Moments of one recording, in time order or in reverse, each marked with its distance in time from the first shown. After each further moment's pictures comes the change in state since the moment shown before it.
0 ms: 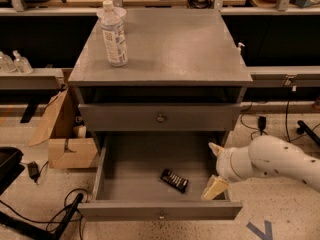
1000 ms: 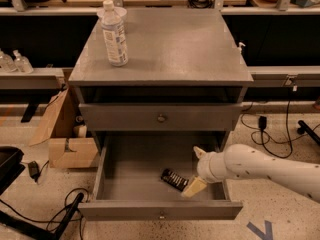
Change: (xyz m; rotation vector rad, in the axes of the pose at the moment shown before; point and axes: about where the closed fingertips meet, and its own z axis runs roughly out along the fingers) arm -0.004 -0.002 0.092 0.011 -0.064 0.072
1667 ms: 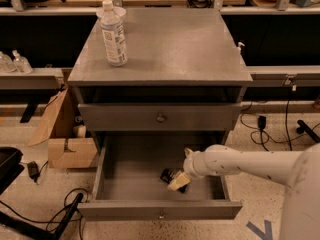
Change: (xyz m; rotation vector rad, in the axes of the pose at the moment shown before) arm 0.003 -0.020 0.092 0.013 0.011 0.146
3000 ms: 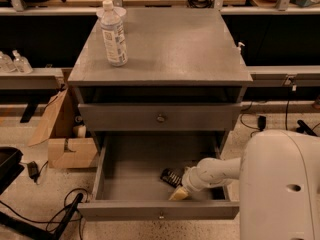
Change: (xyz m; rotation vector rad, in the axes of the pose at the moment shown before) arm 0.079 0.034 0.081 -0.090 0.139 0.090
